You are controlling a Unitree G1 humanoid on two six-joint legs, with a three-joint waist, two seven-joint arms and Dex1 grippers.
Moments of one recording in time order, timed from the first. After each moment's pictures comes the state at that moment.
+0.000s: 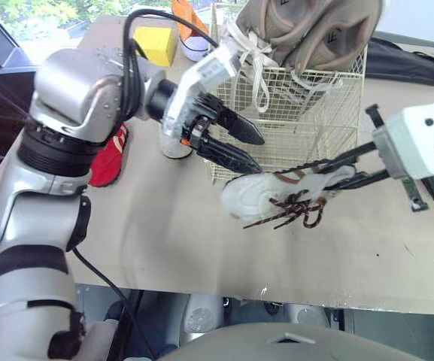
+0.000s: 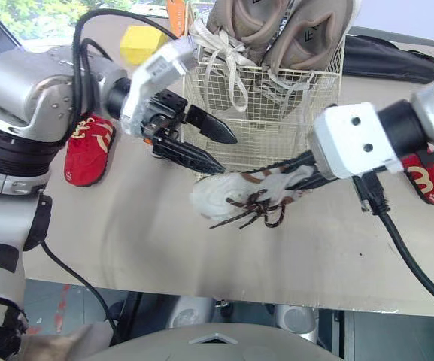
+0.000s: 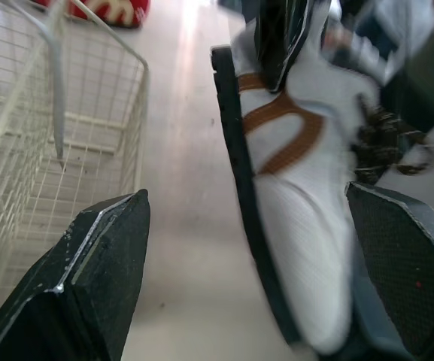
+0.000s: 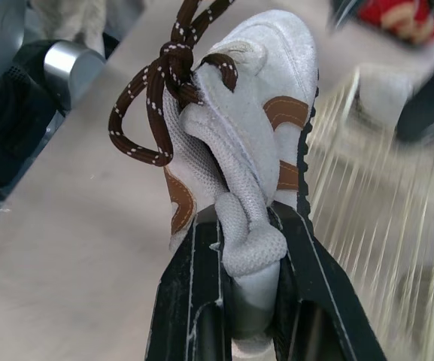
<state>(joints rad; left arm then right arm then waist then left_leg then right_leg) -1.18 0.80 -0.45 0.02 -0.71 1.03 -1.47 0.65 -2.26 -0.72 -0.25 1.19 -0.41 0.98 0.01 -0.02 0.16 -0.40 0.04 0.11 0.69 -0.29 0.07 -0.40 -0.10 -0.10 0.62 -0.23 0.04</state>
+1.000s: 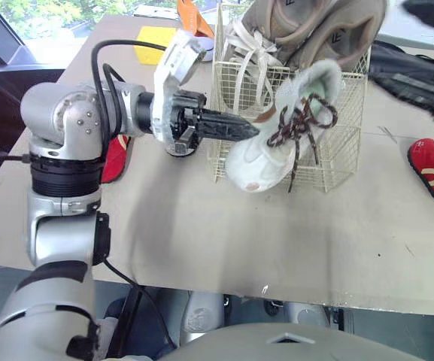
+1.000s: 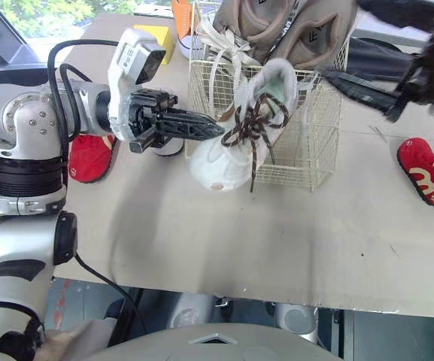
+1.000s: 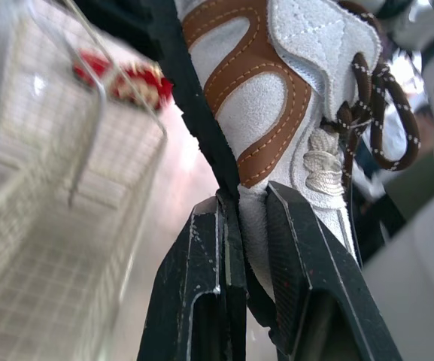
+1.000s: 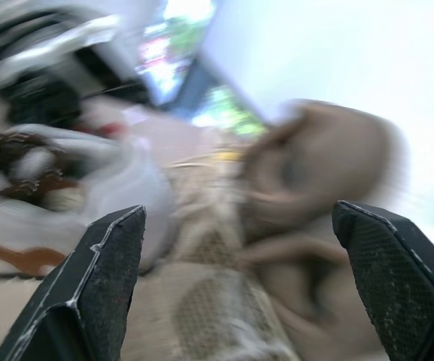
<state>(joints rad) -0.96 0.63 0.01 -0.01 -0.85 1.27 -1.19 0.63 -1.93 -0.64 -0.25 1.52 -0.54 0.46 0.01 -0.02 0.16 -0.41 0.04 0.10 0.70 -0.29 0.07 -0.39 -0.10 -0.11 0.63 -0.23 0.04</state>
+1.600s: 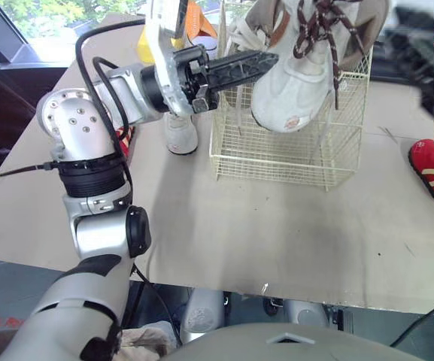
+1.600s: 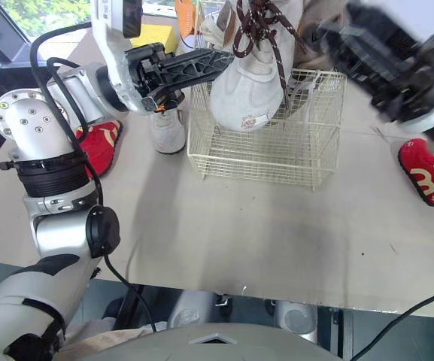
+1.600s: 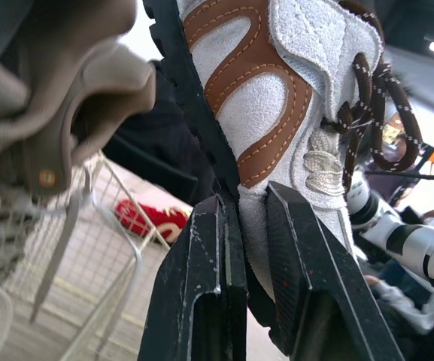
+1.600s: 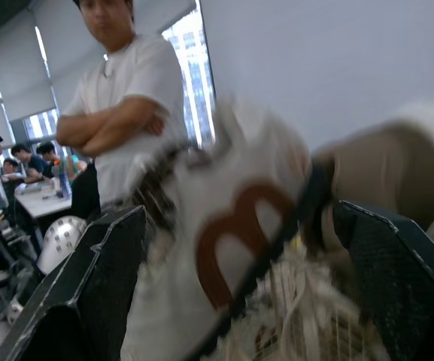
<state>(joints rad) -0.99 0.42 0.25 -0.05 -1.00 1.22 -0.85 -0.38 -1.26 0.00 -0.45 1.70 0.13 0.40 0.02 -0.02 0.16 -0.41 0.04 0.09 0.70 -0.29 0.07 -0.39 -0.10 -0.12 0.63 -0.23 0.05</state>
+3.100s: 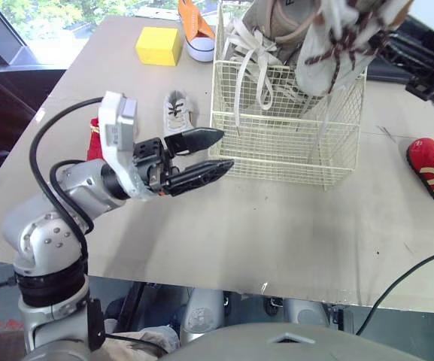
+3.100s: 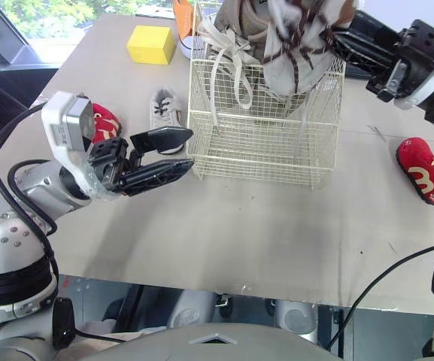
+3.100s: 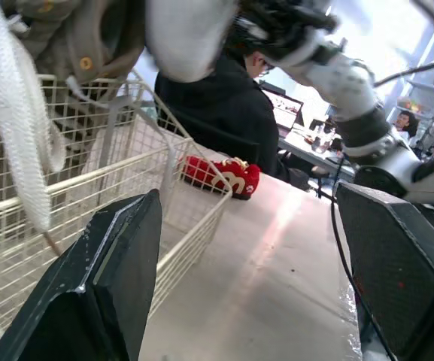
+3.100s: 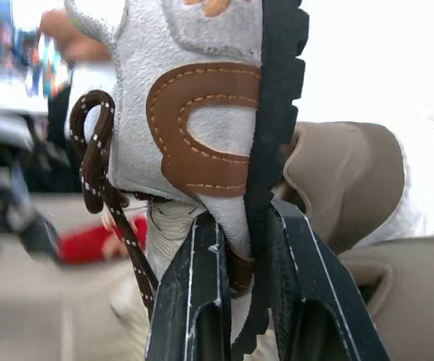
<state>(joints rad) -0.30 0.60 0.31 -0.54 -1.07 0.87 -0.86 -0.69 -0.86 -0.15 -0.13 0.87 0.38 0.91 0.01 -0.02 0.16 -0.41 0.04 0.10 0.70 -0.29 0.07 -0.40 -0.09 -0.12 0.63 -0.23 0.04</state>
